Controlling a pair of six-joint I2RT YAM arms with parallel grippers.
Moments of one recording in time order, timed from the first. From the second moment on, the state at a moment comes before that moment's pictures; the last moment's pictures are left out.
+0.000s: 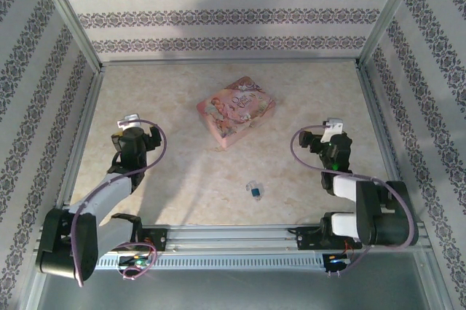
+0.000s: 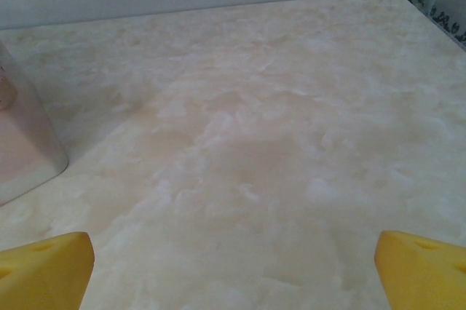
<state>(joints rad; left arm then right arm) -0.10 1.10 0.38 0.25 -0.40 -0.19 -0.04 1.33 0.22 0.77 -0.05 0.10</state>
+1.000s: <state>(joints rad) -0.06 1.60 0.32 0.90 -0.17 0.00 -0.03 1.55 0.32 0.89 -0.02 0.08</state>
